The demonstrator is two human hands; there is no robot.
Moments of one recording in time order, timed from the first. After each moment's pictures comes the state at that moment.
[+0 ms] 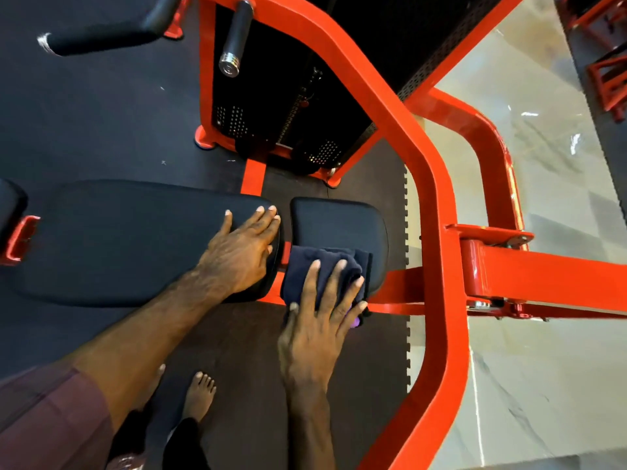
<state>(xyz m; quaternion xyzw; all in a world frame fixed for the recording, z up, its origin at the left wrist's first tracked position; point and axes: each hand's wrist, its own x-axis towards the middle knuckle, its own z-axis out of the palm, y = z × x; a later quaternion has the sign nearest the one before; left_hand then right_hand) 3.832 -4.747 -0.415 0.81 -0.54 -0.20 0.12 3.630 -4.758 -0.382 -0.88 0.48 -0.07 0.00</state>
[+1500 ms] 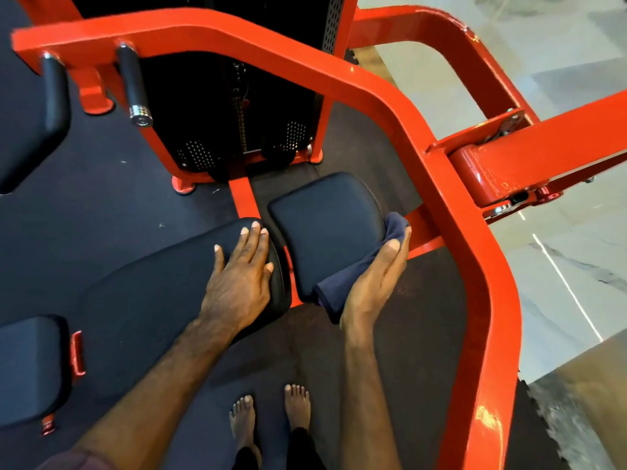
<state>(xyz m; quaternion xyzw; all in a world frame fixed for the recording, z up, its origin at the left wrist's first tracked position) 3.845 -4.739 -0.417 0.77 -0.60 -0.21 0.08 3.656 -4.807 -0.387 -0.37 0.62 -0.56 0.41</state>
